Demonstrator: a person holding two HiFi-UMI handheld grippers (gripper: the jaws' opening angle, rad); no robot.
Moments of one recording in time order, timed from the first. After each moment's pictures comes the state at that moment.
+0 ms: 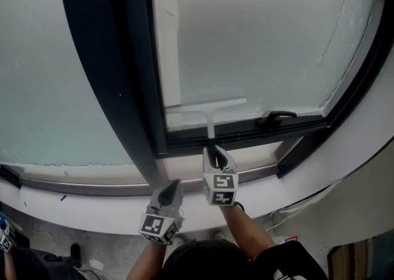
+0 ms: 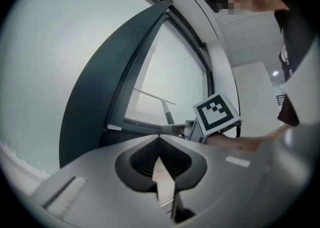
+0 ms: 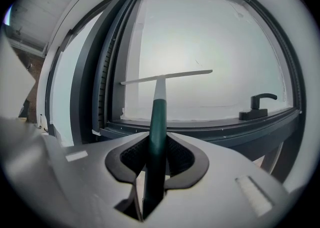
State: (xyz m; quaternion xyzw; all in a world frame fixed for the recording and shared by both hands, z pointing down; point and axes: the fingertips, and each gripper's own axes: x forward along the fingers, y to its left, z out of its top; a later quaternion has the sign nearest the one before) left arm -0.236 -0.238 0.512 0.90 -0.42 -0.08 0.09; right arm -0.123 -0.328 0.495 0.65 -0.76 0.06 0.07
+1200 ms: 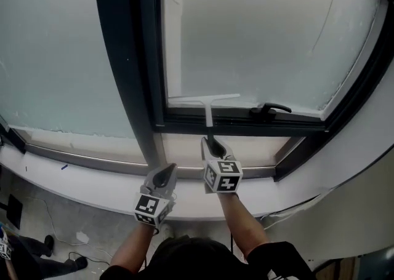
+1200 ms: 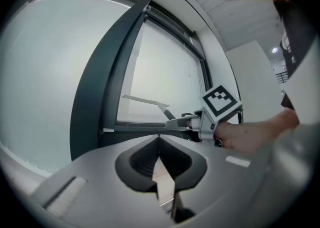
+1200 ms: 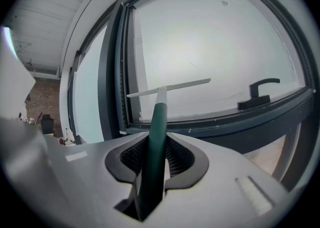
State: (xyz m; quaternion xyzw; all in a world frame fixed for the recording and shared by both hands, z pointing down) left arm -0.215 -0.190 0.505 0.89 -0.46 -0.02 0.02; right arm -0.111 -0.281 0.490 0.56 -0.82 0.11 0.03
